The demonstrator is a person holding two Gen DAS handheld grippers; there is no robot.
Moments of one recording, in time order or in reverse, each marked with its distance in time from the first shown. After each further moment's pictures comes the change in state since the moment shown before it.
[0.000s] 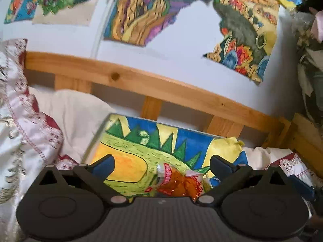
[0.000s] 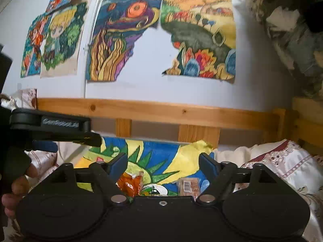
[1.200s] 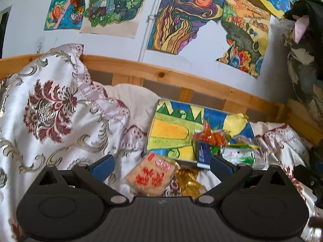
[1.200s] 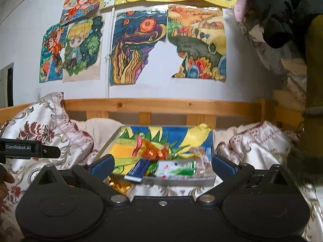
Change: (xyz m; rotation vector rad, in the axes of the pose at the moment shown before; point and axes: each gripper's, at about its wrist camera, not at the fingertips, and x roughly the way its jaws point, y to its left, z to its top) left arm -0.177 0.078 -0.071 0.044 -0.006 0.078; right arm -0.170 0.050 -0.022 0.048 0.044 0.006
